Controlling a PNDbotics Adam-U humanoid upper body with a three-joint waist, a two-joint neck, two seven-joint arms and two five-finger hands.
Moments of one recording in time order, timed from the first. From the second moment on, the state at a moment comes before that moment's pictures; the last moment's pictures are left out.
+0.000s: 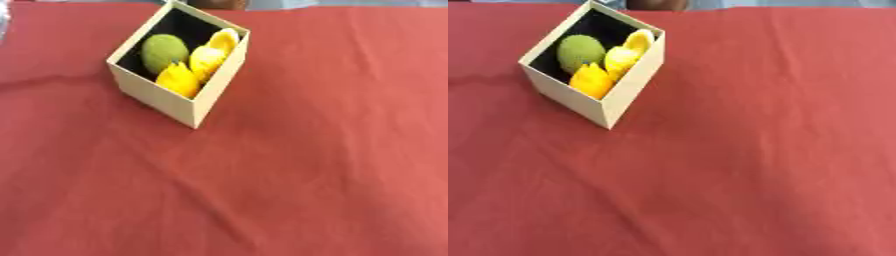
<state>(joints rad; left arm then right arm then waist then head) -0.89 0.59 -0.07 -1.91 -0.40 0.16 0.17 -0.49 -0.70 -0.15 -1.98 0.00 -0.17 -0.28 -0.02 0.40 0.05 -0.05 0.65</state>
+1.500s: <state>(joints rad) -0.61 0.49 0.07 -1.98 0.01 -0.22 0.47 -0.51 -0.57 -0.17 -1.98 0.11 -0.46 -0.35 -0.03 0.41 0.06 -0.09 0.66</state>
